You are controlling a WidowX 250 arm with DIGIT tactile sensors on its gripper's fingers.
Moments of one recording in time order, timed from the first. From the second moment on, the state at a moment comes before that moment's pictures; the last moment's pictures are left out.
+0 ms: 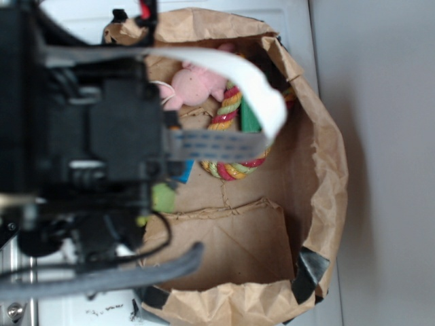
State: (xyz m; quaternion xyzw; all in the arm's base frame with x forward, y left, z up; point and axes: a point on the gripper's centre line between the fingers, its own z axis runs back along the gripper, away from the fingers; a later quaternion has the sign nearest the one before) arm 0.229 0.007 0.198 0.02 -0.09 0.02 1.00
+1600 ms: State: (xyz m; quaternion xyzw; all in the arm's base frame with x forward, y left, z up) arm 0.316 0.027 0.067 -0.01 -0.10 -0.05 0.99
